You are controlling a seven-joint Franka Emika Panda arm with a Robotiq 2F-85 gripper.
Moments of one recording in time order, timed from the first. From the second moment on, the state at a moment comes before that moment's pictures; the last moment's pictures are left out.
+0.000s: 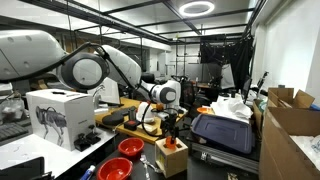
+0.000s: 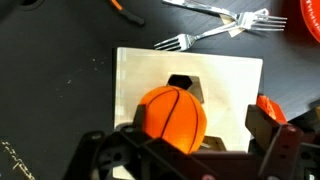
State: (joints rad) arm 0.06 1.24 -0.05 -0.88 0.00 1.97 0.21
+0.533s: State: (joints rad) arm 0.05 1.25 -0.08 -0.88 0.00 1.97 0.23
